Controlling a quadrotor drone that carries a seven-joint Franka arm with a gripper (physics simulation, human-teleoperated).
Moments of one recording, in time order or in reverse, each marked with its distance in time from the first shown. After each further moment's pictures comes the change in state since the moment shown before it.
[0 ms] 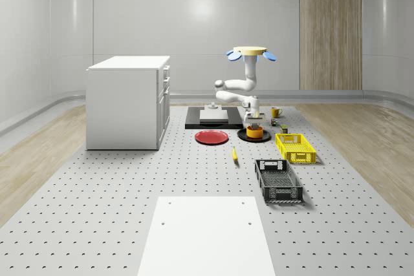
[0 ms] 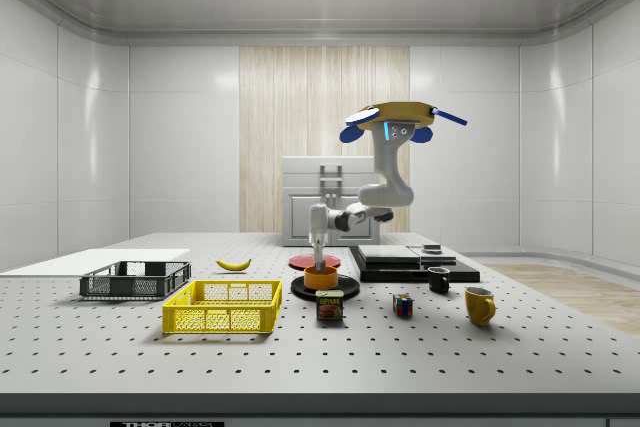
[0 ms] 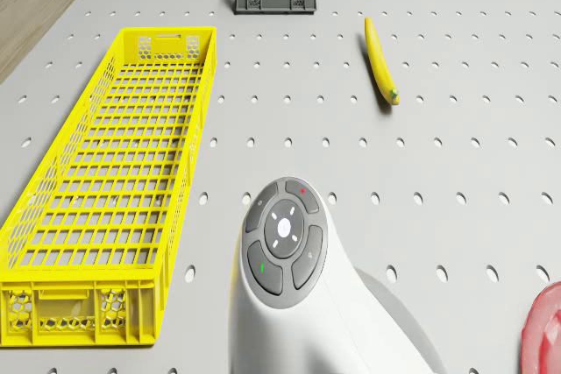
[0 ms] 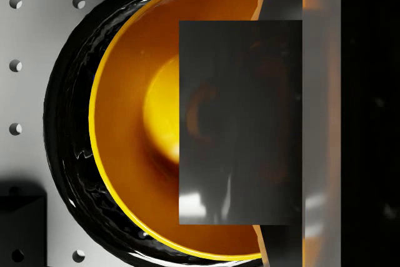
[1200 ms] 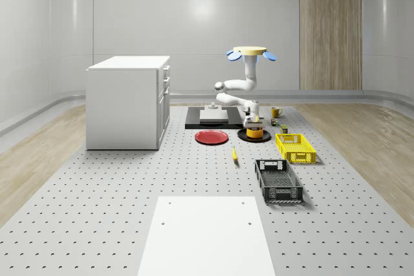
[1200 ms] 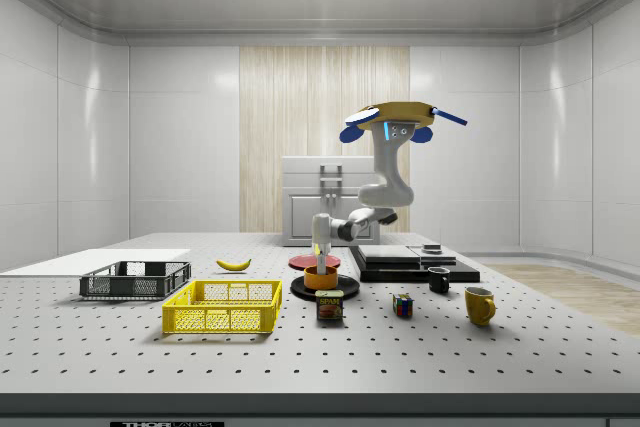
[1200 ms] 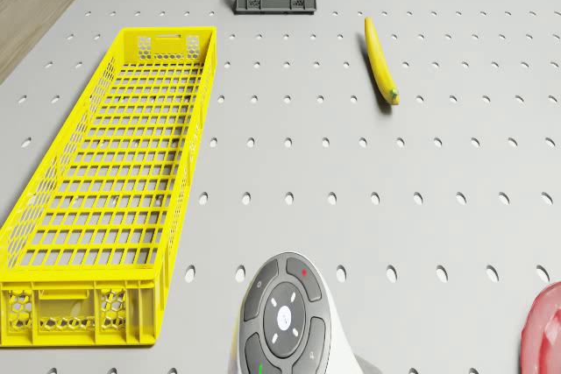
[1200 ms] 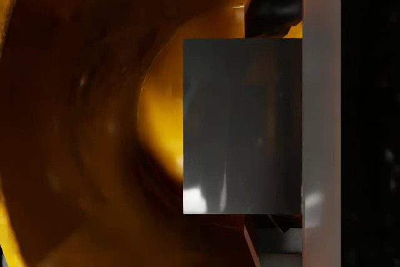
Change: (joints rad) arm 0.027 0.017 -0.132 0.017 -0.130 0.032 -0.018
